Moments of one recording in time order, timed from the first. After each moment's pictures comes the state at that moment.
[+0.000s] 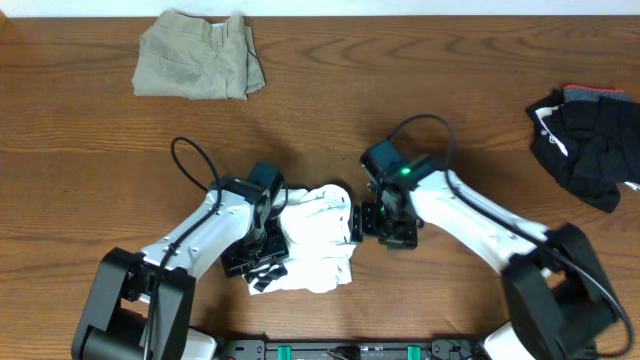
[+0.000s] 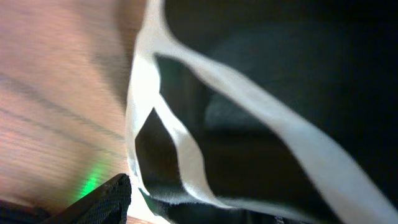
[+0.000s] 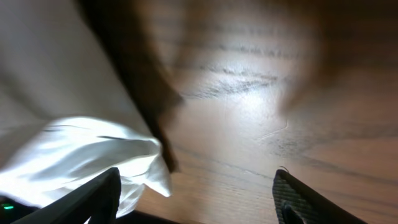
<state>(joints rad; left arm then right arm) -0.38 1.59 0.81 -0.99 0.09 -0.72 0.58 1.70 1.05 -0.89 -0.35 0.66</state>
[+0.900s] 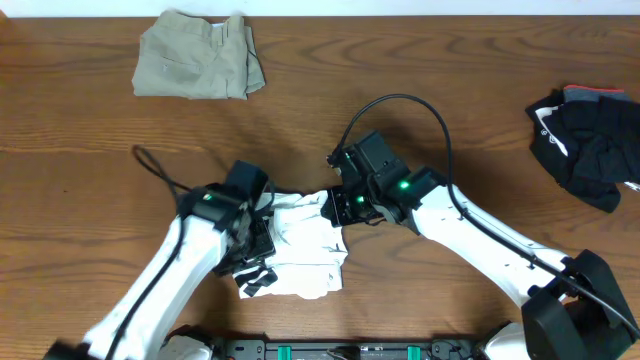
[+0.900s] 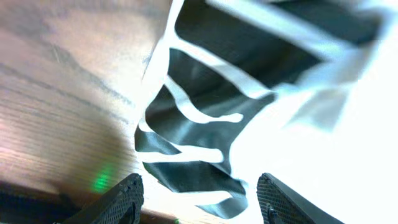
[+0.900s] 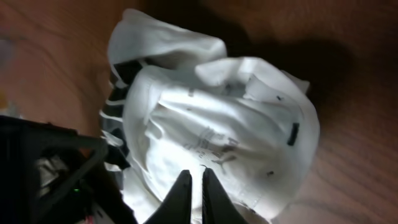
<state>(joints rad) -0.36 1.27 0.82 -1.09 0.04 -0.73 0.66 1.61 1.05 -0.49 -0.46 0.53</state>
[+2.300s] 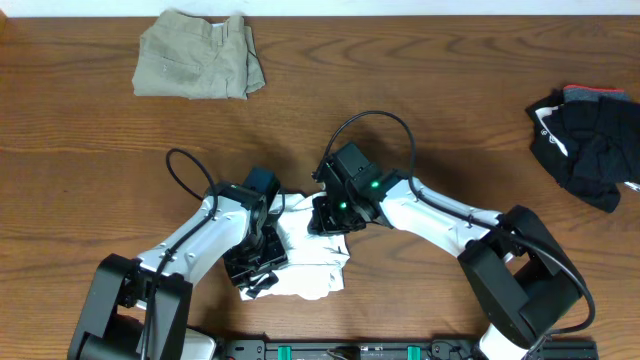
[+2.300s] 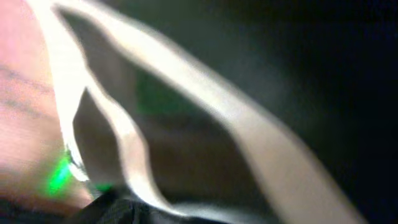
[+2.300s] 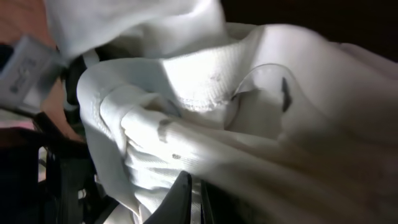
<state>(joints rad) -0.38 1.57 0.76 -1.00 0.19 -0.75 0.70 1.85 1.05 -0.40 -0.56 0.58</state>
